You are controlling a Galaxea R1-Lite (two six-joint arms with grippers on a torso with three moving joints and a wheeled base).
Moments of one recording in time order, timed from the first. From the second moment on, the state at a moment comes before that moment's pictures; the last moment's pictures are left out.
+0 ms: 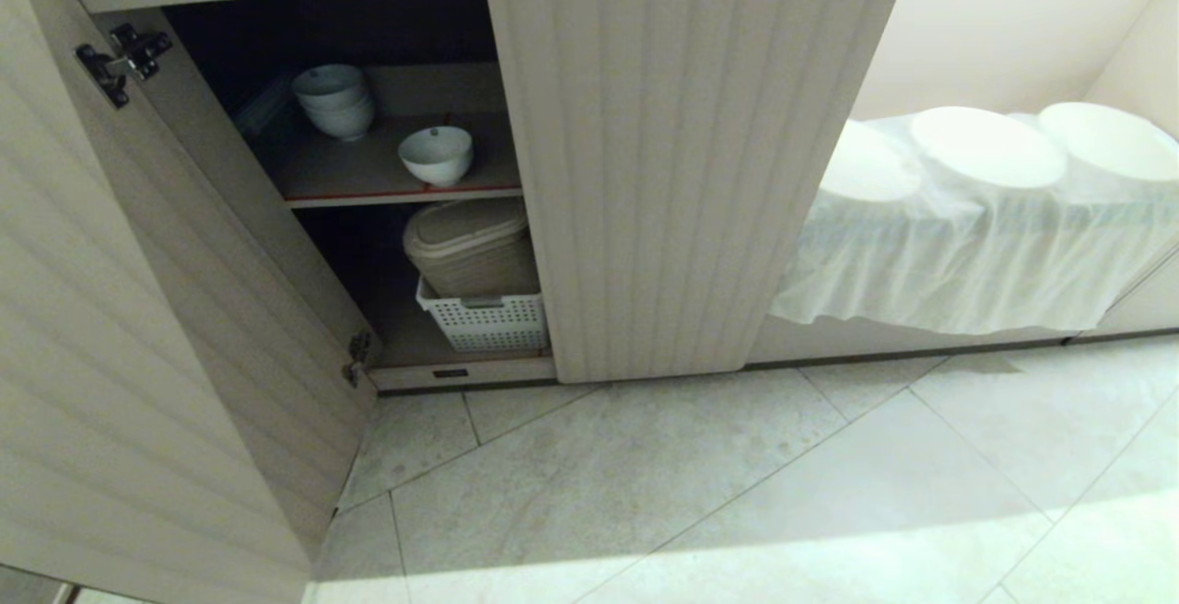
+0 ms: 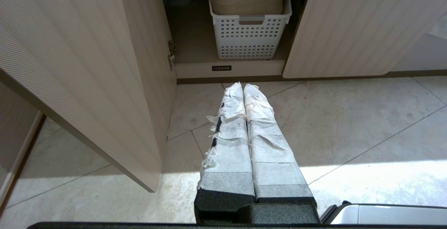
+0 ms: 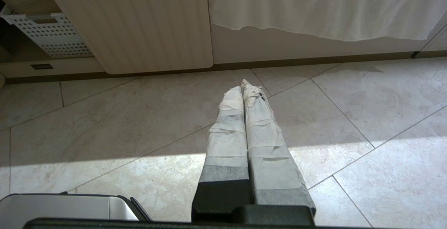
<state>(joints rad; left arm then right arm) 0.00 0.00 0.00 0.00 0.01 -0.03 0.00 0.00 0.00 0.00 -0.01 0.01</state>
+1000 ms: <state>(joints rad) 0.00 0.00 0.00 0.00 0.01 -0.03 0.00 0.00 0.00 0.00 -0.01 0.01</state>
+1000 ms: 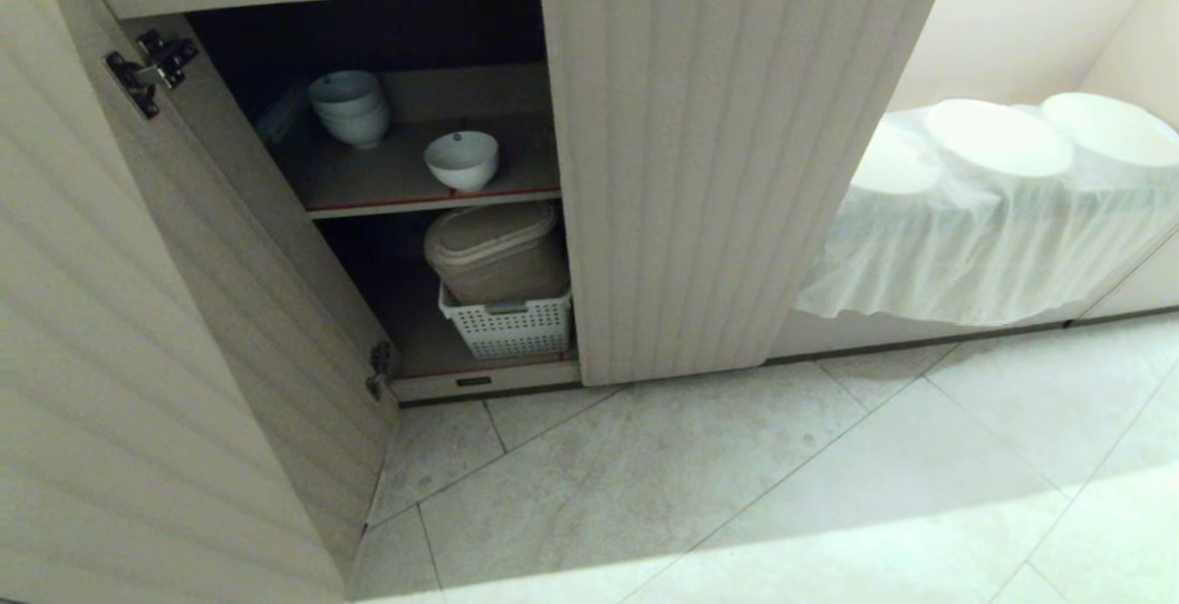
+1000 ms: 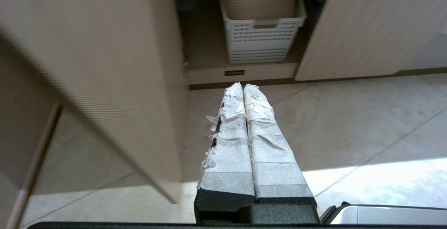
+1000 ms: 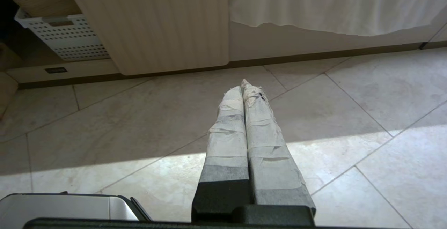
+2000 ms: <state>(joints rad) 0.00 0.00 0.00 0.00 0.01 -0.03 0.00 0.00 0.00 0.00 -0.01 0.01</state>
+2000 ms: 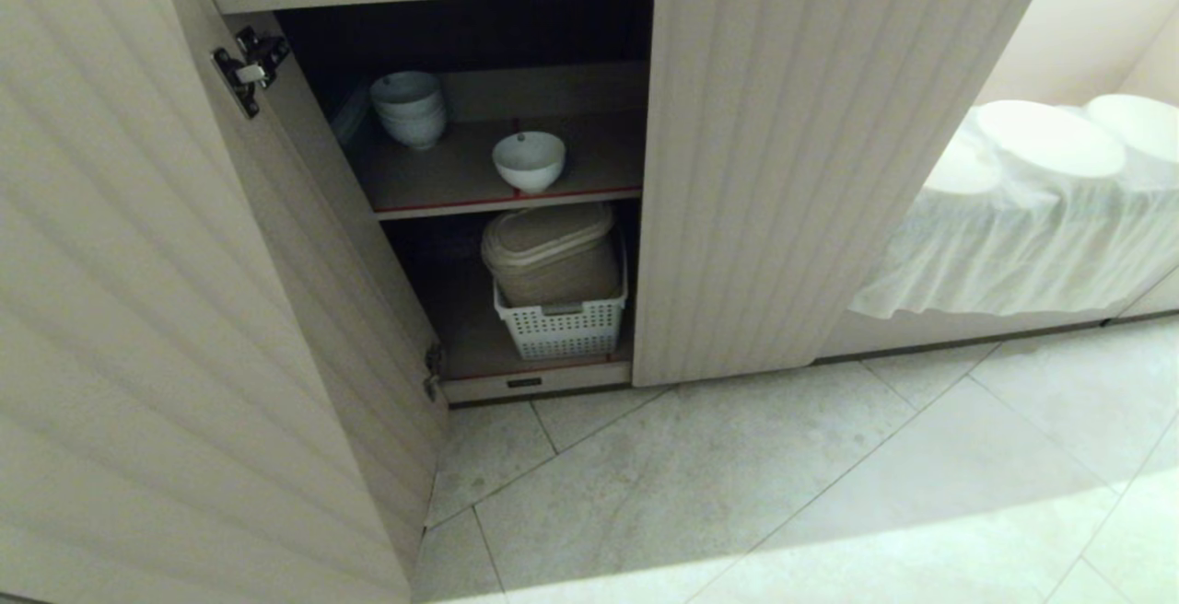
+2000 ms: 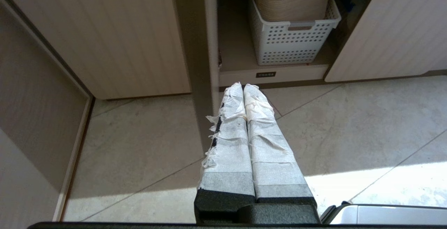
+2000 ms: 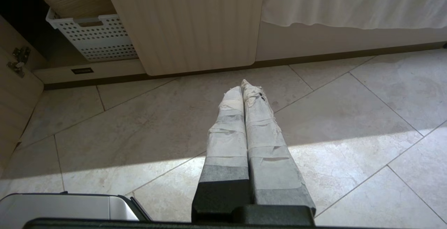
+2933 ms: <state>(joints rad) 0.00 0.00 0.00 0.00 0.01 -0.03 0.00 0.00 0.00 0.00 -0.01 0.01</state>
